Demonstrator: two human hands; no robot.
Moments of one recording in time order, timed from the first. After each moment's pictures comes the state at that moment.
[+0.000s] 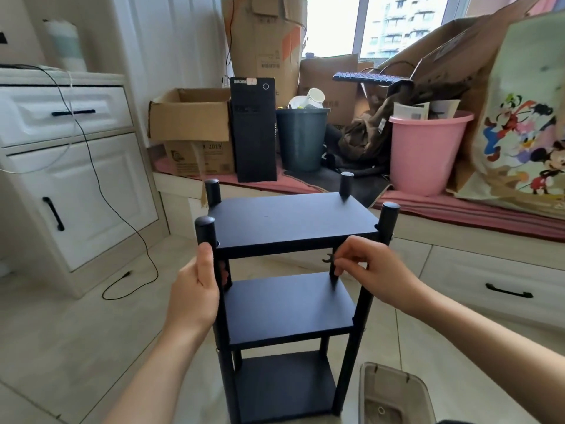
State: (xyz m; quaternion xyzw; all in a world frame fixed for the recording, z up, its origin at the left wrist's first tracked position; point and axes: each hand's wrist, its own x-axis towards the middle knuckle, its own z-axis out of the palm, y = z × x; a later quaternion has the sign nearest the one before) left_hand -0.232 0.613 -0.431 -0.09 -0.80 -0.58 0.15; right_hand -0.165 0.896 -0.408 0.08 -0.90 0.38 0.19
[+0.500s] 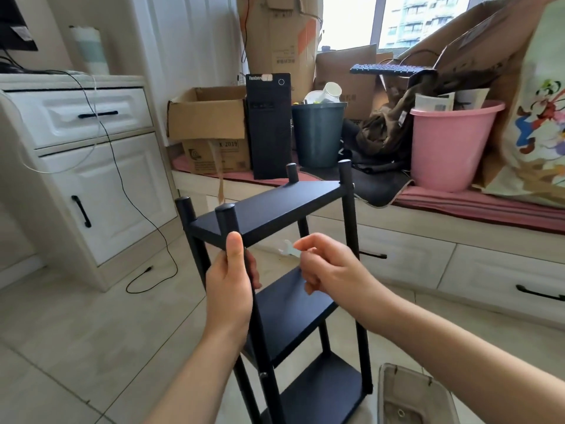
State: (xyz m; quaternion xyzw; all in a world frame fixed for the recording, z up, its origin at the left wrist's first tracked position) left_hand -0.216 0.643 -0.423 -0.06 -0.68 -0.72 0.13; right_hand -0.167 0.796 -0.387 0.04 -0.78 0.61 0.08
